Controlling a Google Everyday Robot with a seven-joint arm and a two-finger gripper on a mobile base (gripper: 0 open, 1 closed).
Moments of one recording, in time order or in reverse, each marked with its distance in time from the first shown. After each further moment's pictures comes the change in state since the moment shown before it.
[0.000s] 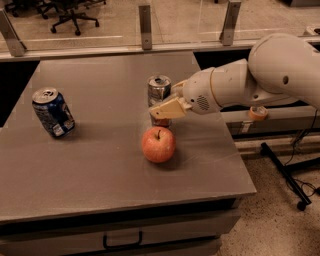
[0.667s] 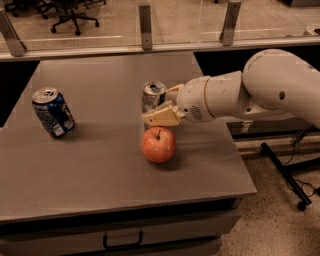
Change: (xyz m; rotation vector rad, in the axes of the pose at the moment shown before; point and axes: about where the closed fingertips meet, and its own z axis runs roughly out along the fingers) arm 0.001 0.014 0.007 0.040 -0.049 -0.029
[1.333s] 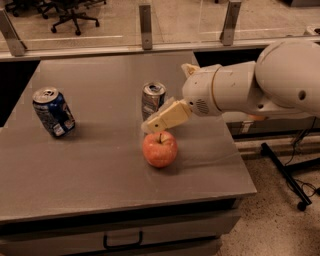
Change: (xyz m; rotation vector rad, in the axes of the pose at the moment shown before) arm -0.024 -0.005 -0.029 0.126 0.000 -0.068
